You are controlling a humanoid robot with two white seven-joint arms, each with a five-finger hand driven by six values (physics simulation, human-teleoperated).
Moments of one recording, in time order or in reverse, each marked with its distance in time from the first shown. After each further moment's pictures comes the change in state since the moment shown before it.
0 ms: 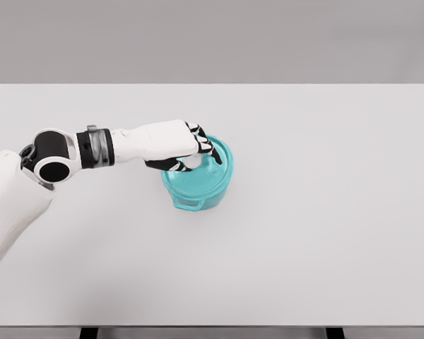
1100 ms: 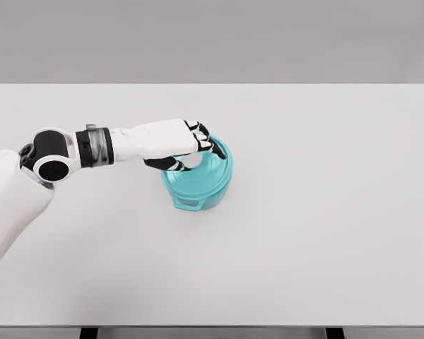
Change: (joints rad) left arm -0.003 0.000 0.001 0.007 0.013 0.004 -0.002; right arm 0.000 0.000 0.000 0.000 0.000 0.000 0.000
